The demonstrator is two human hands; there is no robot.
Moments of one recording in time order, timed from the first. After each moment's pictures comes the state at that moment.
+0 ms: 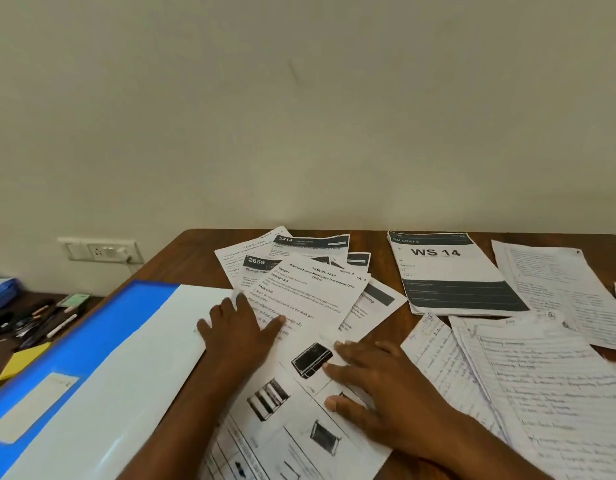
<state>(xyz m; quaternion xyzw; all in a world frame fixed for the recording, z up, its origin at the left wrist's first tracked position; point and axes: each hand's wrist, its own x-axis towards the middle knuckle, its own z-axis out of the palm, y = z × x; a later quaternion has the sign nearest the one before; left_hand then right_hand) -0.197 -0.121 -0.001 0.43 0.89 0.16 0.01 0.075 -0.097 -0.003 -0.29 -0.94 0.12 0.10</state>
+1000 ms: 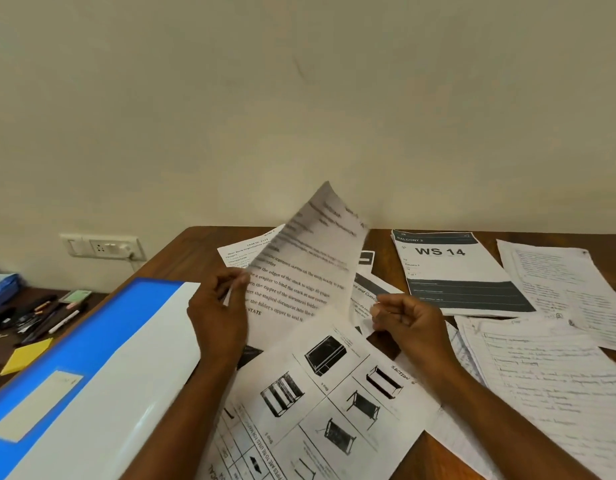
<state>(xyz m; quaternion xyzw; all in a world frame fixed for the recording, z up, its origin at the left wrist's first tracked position) -0.202 -0.132 0.021 0.35 0.62 0.70 0.01 0.065 -0.033 -0.002 -0.43 -0.58 0.52 0.47</state>
